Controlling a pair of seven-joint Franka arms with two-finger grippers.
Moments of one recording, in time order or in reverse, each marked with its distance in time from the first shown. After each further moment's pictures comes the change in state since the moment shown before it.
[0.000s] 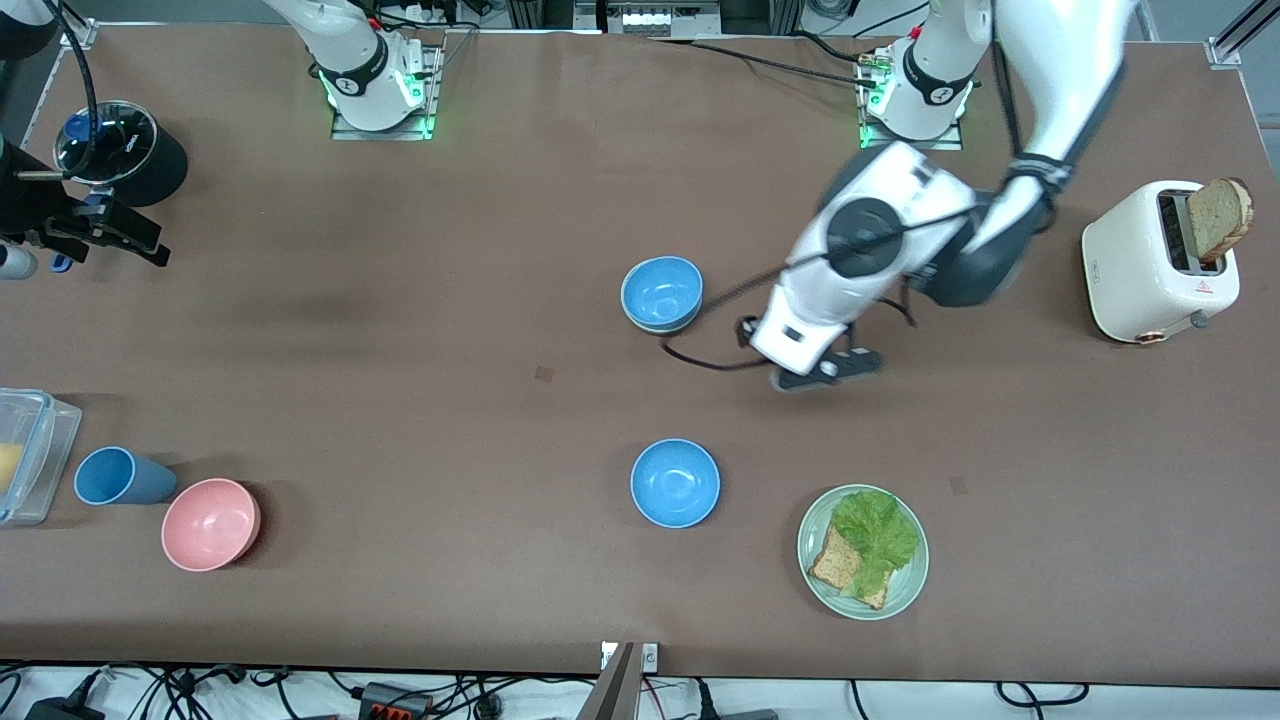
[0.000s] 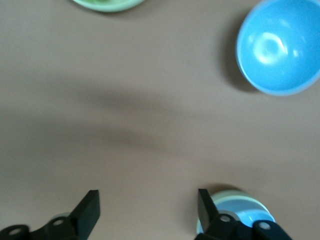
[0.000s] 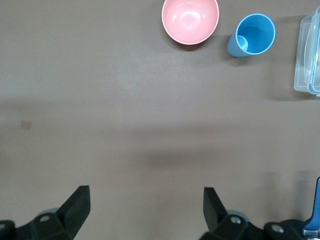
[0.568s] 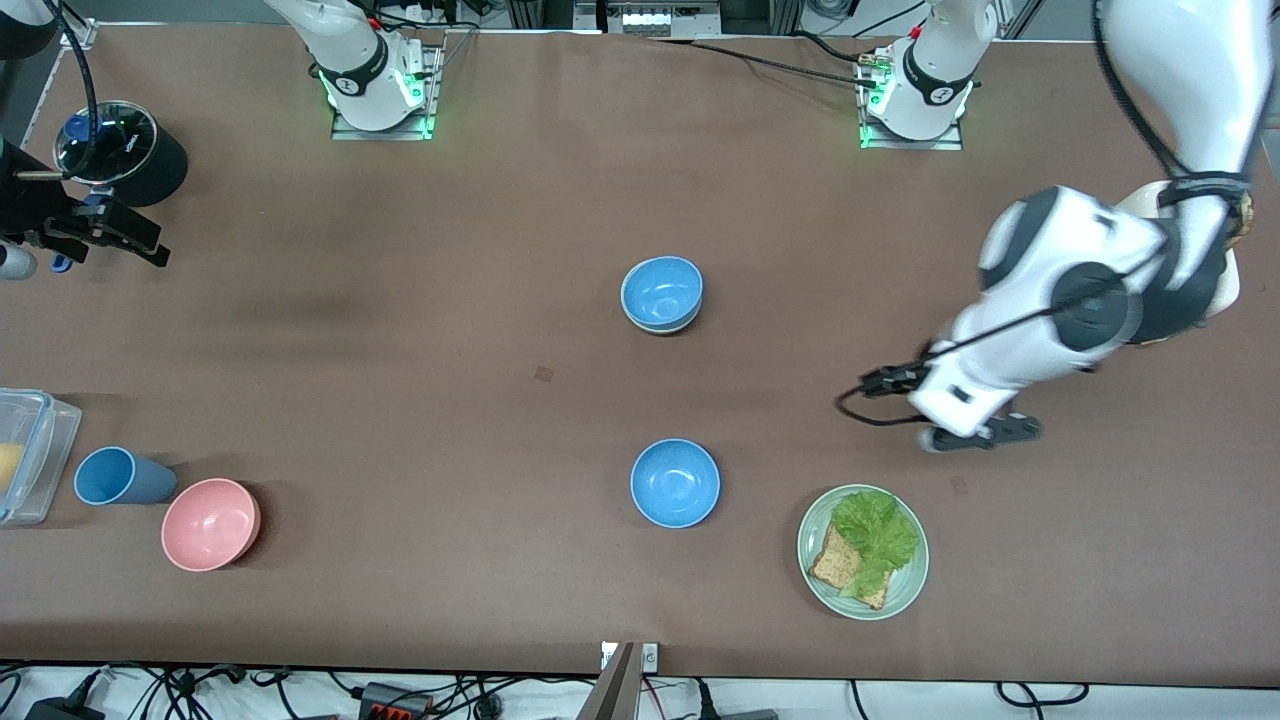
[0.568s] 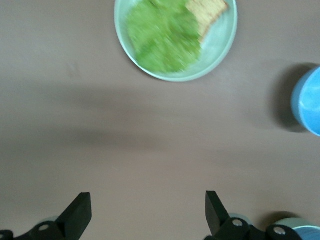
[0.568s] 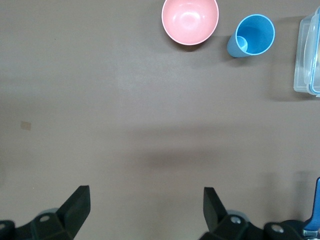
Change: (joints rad) left arm 0.249 0.001 0.008 0.052 0.000 -0.027 0.402; right arm 0.000 0.000 0.000 0.000 -0.001 0.001 0.000
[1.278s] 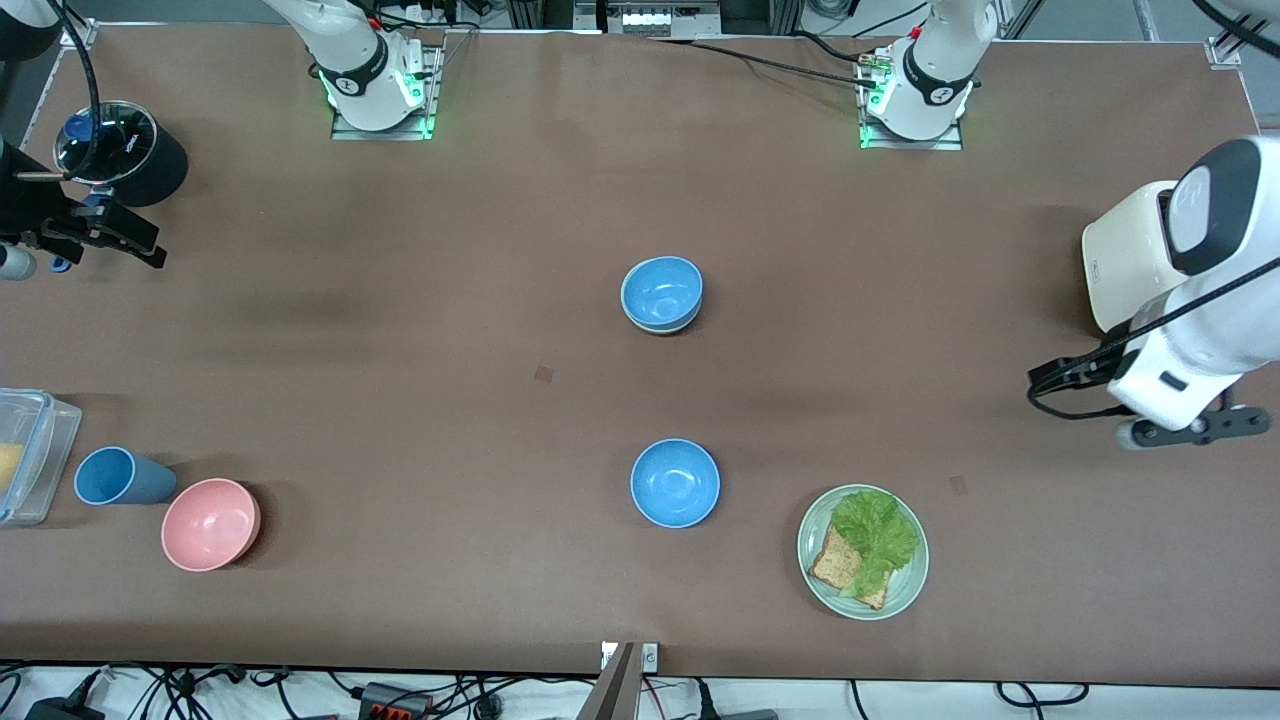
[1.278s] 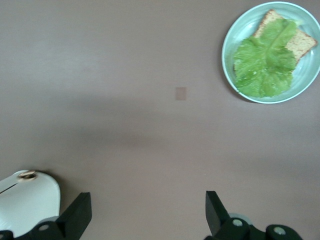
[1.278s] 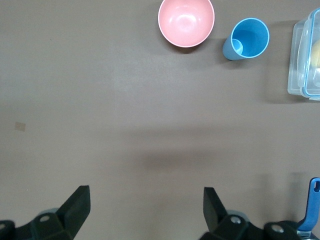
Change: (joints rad) left arm -0.124 -0.199 0.377 0.039 -0.085 -0.134 0.210; right arm 0.000 0.000 0.002 0.000 -0.019 0.008 -0.001
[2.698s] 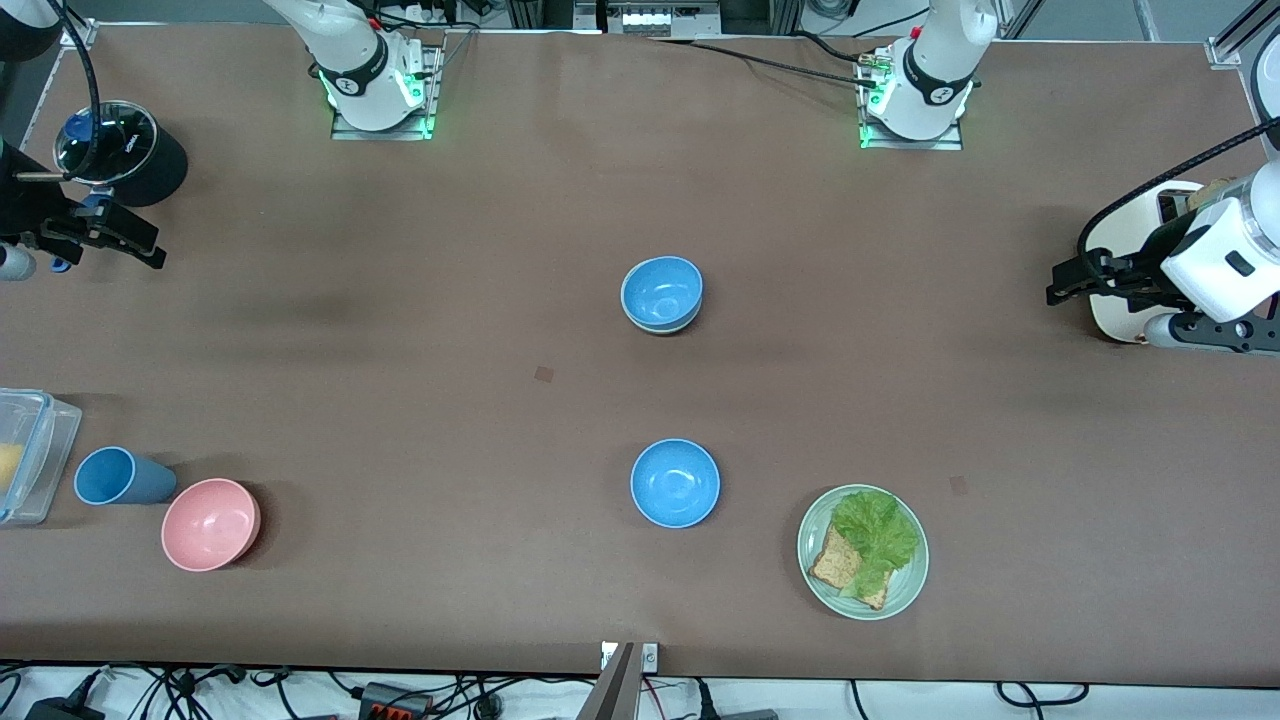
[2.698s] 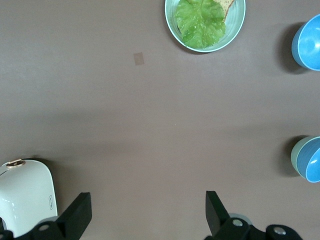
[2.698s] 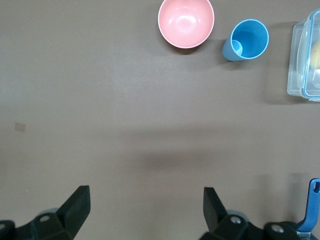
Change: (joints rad) left arm -0.280 -0.172 0.356 -0.034 -0.252 -0.166 0.318; right arm 0.000 0.000 0.000 0.000 -0.001 0.003 0.000
